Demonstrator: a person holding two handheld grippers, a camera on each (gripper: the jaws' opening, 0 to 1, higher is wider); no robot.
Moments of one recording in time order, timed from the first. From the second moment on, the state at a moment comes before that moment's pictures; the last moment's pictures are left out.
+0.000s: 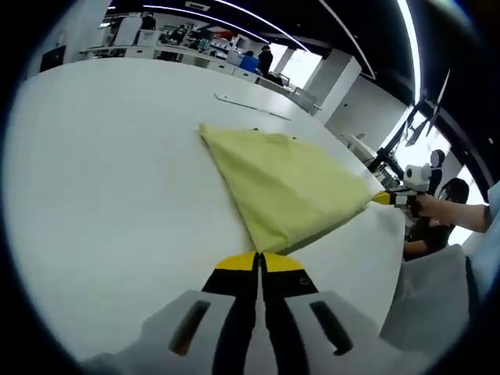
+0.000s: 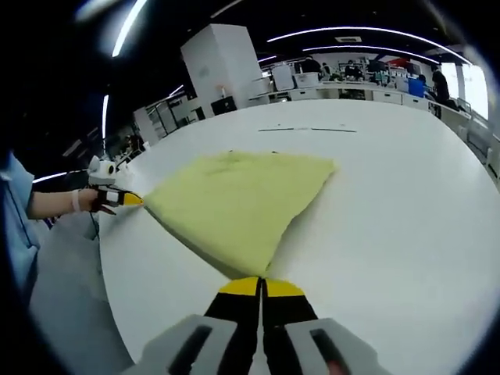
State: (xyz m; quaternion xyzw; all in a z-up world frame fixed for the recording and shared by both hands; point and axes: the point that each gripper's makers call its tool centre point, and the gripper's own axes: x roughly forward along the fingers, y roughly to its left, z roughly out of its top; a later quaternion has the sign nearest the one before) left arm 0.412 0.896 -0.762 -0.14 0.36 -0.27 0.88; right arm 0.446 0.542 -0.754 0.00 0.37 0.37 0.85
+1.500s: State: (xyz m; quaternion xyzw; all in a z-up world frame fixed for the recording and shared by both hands) left arm 0.342 0.892 -0.770 -0.12 0.40 -0.28 0.86; right arm 0.376 0.531 -0.770 0.04 0.39 0.37 0.84
